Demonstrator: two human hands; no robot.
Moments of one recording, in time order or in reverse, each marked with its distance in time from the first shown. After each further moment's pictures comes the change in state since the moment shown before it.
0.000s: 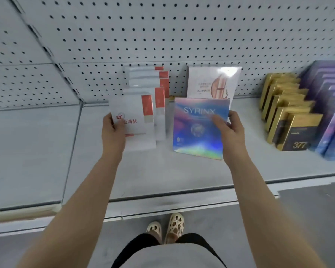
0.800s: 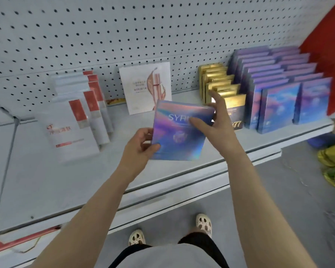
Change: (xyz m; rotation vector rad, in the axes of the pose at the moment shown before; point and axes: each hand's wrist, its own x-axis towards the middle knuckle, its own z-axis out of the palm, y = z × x) left_hand -0.156 0.039 0.134 -0.027 -0.721 0.146; right_hand -0.020 -0.042 -0.140 -0.426 -0.017 -0.376
